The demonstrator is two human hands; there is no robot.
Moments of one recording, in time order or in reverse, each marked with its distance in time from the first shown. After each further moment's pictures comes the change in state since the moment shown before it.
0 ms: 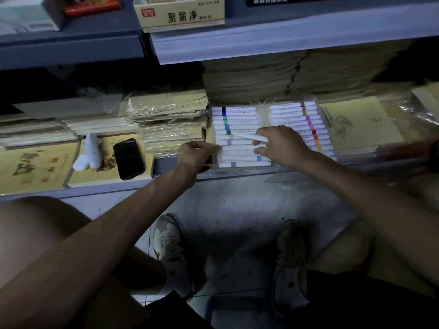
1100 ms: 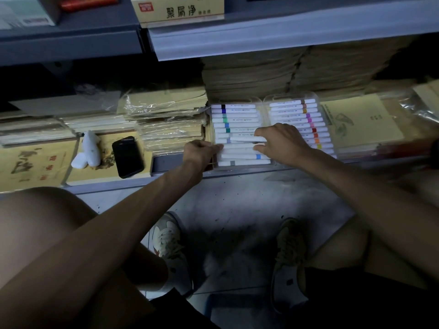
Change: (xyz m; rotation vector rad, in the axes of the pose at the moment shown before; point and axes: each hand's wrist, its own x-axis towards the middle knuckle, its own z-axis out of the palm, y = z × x) left_hand 0.003 0.000 0.015 -0.039 0.034 -0.056; right_hand 0.004 0.005 0.003 -0.162 0.038 -0.120
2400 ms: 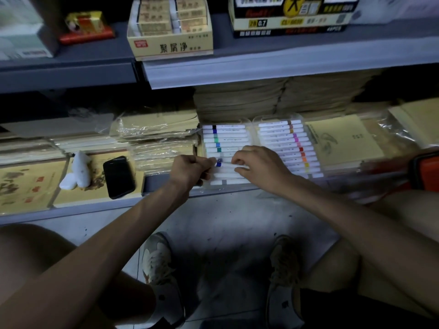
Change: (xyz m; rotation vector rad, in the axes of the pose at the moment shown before) left_hand -0.026 0.022 -0.010 0.121 -0.077 0.163; right_hand -0.005 -0.023 0.004 0.093 0.089 -0.123
